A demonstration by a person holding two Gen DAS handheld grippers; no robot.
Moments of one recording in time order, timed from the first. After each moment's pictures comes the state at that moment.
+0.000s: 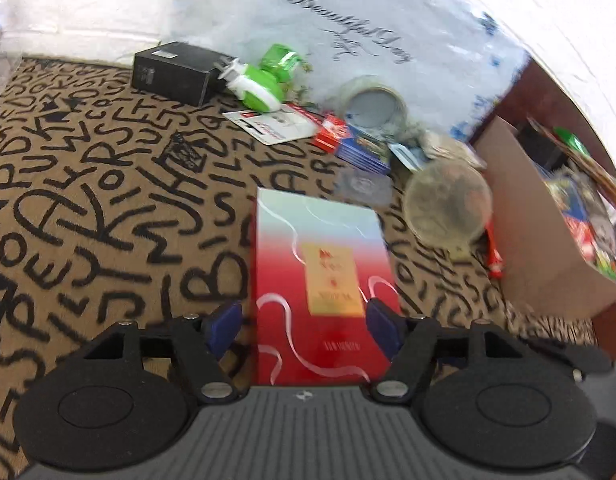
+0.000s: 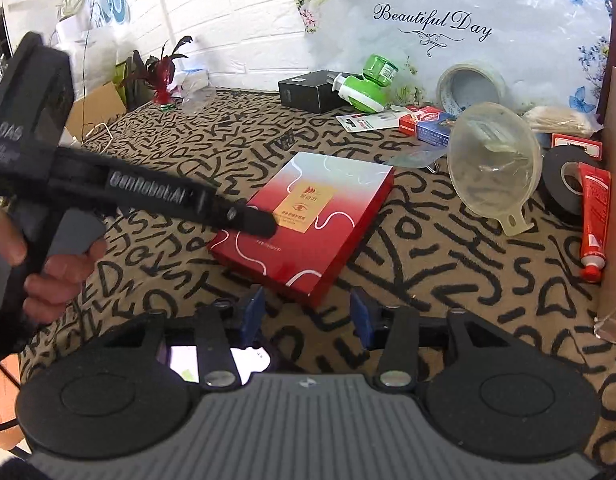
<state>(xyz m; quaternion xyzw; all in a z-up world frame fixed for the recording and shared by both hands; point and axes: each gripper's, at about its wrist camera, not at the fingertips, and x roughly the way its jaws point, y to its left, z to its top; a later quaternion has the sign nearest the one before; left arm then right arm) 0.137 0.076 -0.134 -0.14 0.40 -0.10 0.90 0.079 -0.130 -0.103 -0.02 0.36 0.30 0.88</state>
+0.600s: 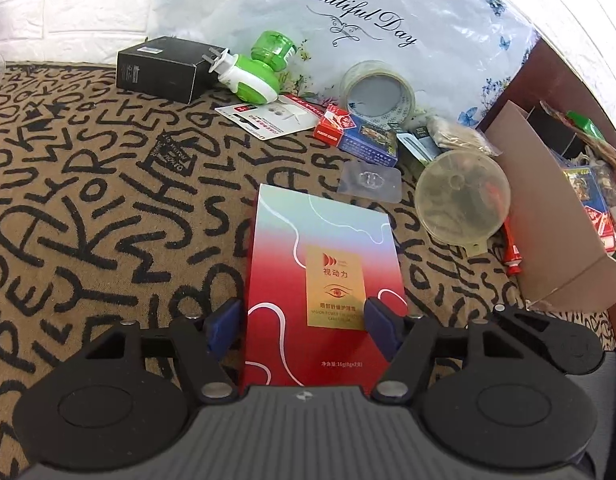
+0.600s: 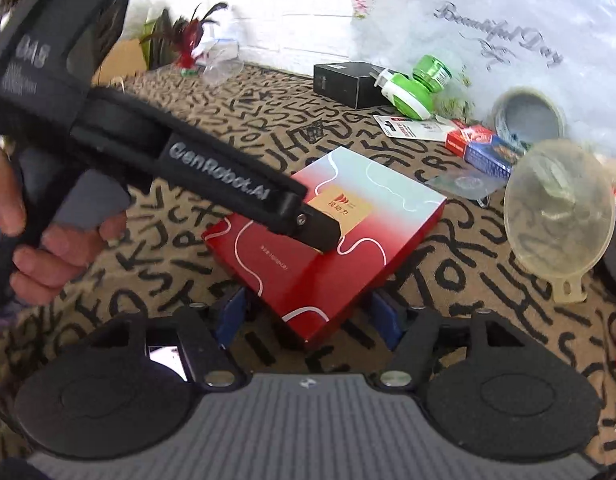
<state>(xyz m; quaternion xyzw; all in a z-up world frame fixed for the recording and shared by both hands) 0.153 0.064 -0.136 -0.11 0.41 -0.11 0.90 0.098 -0.092 -0.118 -0.11 0.34 0.34 0.87</state>
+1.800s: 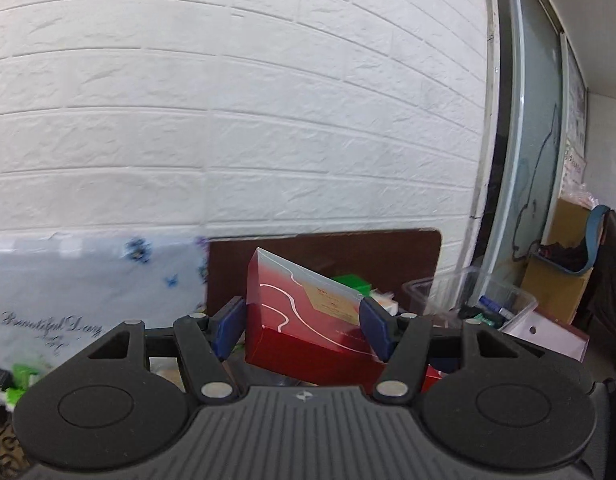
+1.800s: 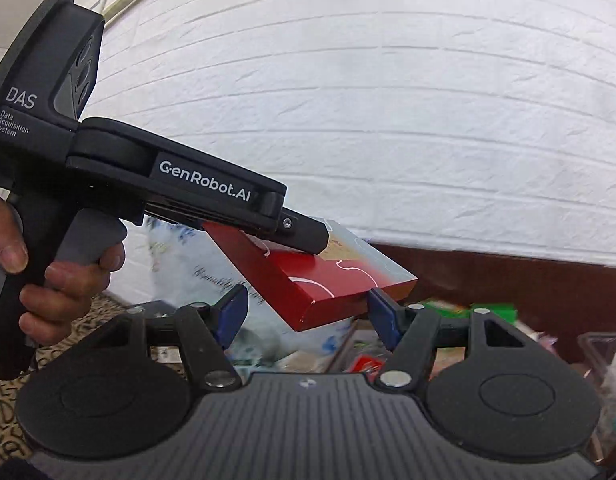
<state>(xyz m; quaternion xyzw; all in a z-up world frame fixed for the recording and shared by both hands) 0.134 -0.176 0.074 0.00 0.14 -0.31 0.94 0.020 -0.313 0.056 -0.03 0.04 0.11 0.99</state>
